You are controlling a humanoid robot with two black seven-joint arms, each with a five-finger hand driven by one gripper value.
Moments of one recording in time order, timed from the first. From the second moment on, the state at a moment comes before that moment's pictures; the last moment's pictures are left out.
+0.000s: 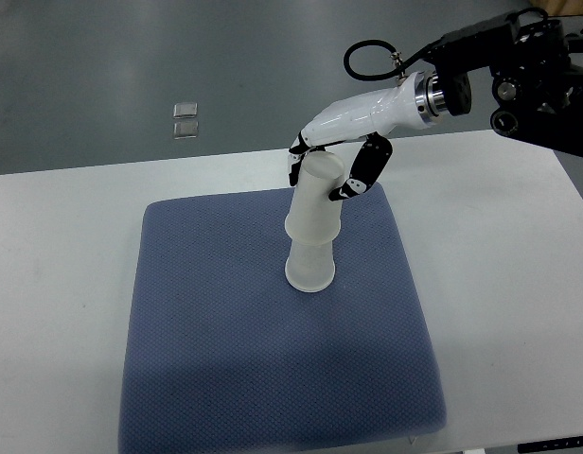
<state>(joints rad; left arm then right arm) -0.05 0.00 -0.07 -0.15 0.12 0.06 0.10 1.56 -0.52 -0.13 1.24 -1.30 0.35 0.38</state>
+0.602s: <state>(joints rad) -0.05 0.00 -0.07 -0.15 0.12 0.06 0.10 1.52 -0.50 -0.13 1.22 -1.31 0.33 0.37</state>
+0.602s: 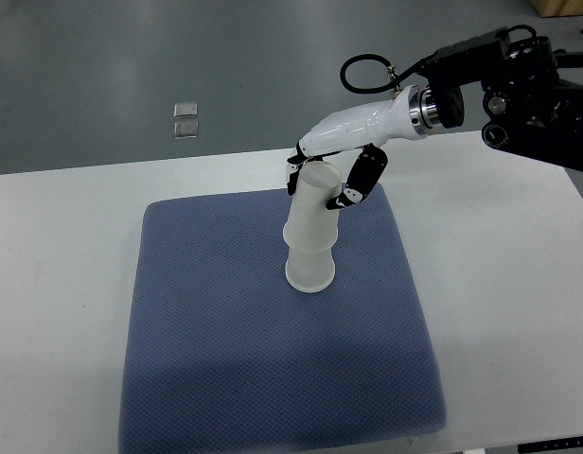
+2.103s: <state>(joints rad) -0.05 0.00 -0.07 -0.15 0.12 0.06 0.10 1.40 -0.46 -0.02 1.12 -1.30 0.26 0.37</state>
